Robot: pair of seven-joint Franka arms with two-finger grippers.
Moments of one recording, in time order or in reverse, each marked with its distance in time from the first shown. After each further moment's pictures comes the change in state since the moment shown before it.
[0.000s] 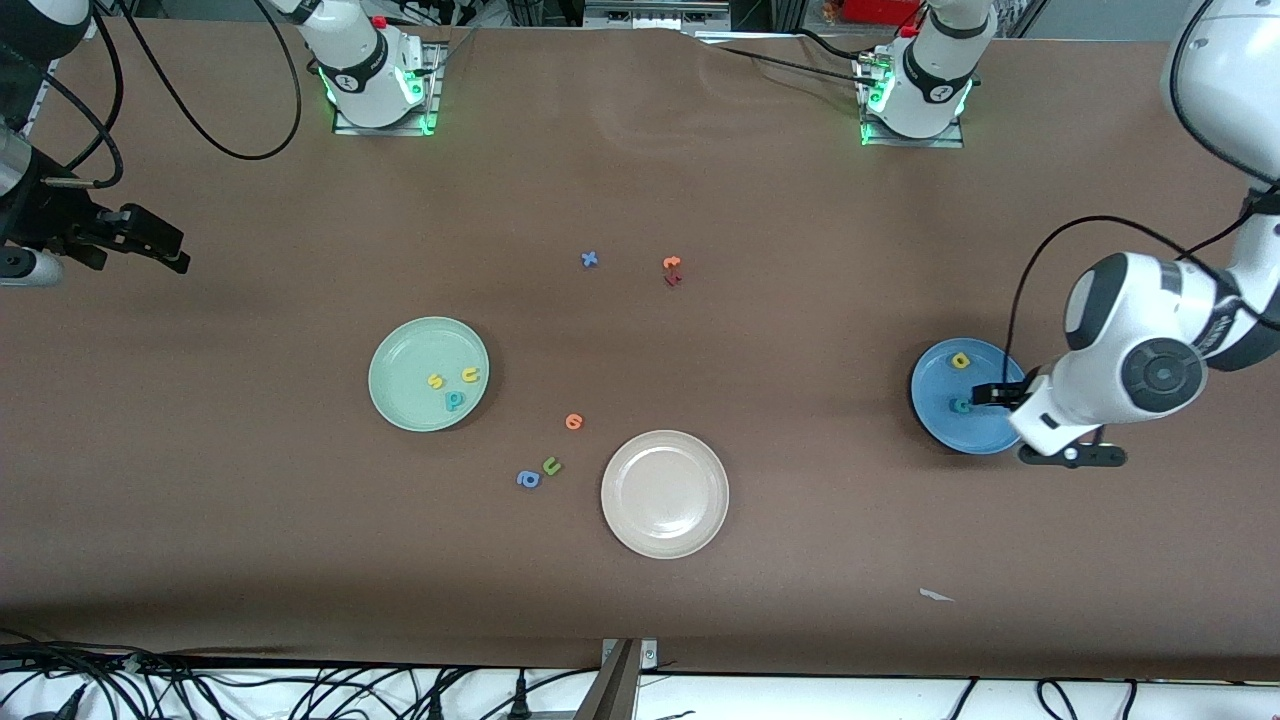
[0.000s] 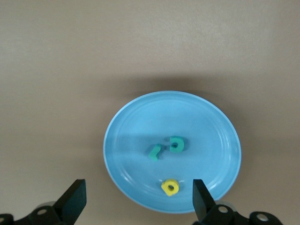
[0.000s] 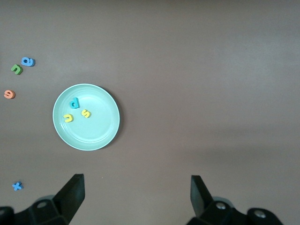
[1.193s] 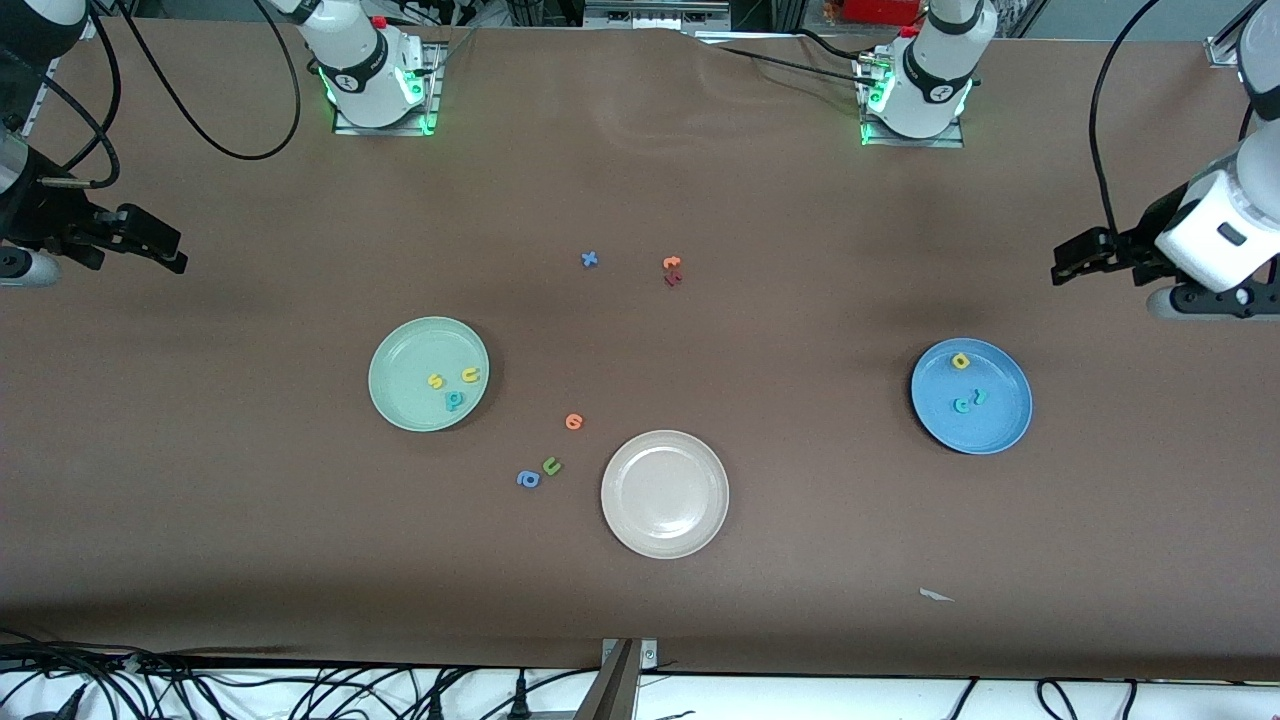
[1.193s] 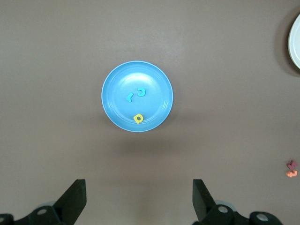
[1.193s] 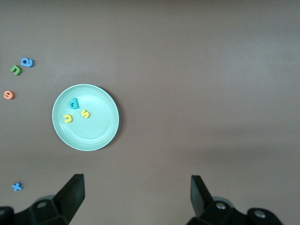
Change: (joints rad) left arm -0.424 -0.498 0.476 -0.001 -0.379 -0.318 0.201; right arm 0.000 0.000 -0.002 0.001 0.000 0.000 0.000
